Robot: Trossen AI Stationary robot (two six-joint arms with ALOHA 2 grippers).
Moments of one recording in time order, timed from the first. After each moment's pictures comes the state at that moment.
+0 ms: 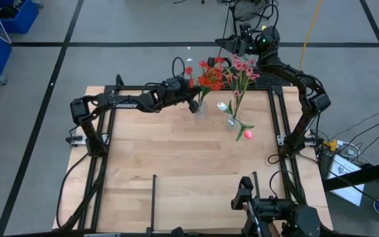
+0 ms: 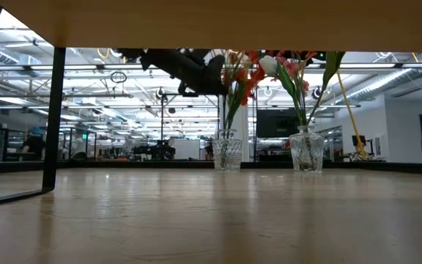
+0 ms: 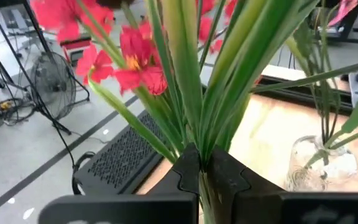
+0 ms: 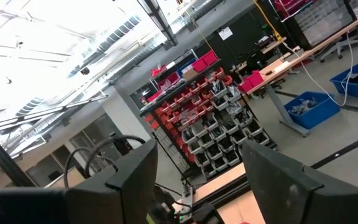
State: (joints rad) left arm 0.41 1.78 1.15 0.34 -0.10 0.01; right arm -1.05 1.75 1.36 0.75 -1.02 0.90
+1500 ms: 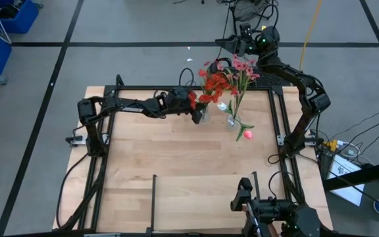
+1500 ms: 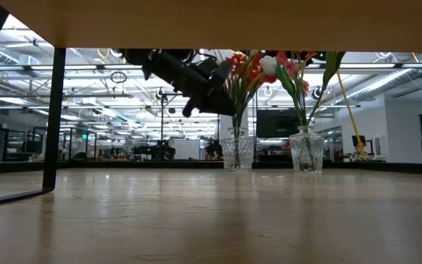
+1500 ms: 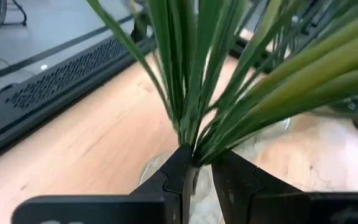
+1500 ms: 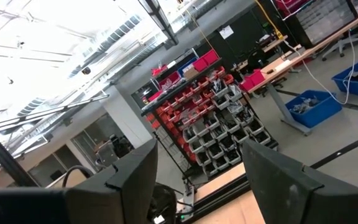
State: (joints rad) left arm 0.36 1.85 1.15 0.25 0.03 -0.27; right arm -1.05 1.75 1.36 0.75 -1.03 0.90
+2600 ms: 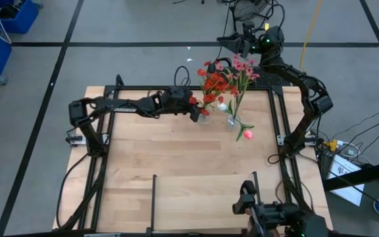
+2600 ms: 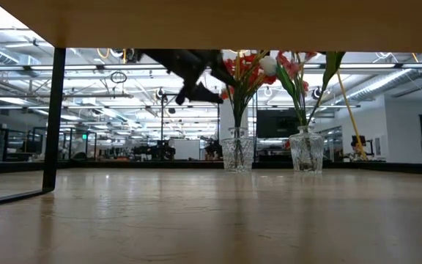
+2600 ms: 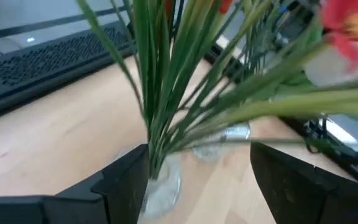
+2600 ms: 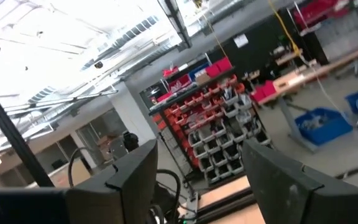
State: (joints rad) left arm 0.33 1.73 1.15 0.14 0.03 -0.47; right arm -1.05 1.71 1.36 0.81 -1.05 0.90
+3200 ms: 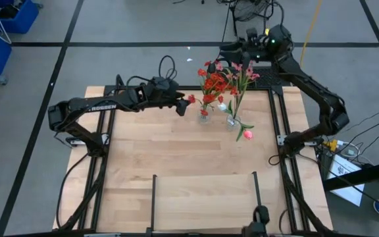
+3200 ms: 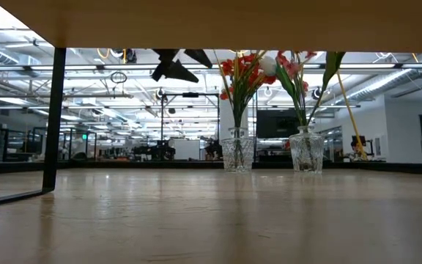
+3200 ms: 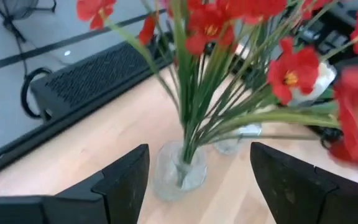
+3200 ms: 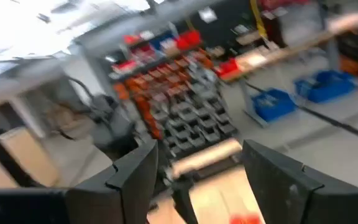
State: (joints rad) left arm 0.37 1.49 1.15 -0.13 -0.02 -0.39; right arm -0.92 1.42 1.36 0.14 -0.87 0.44
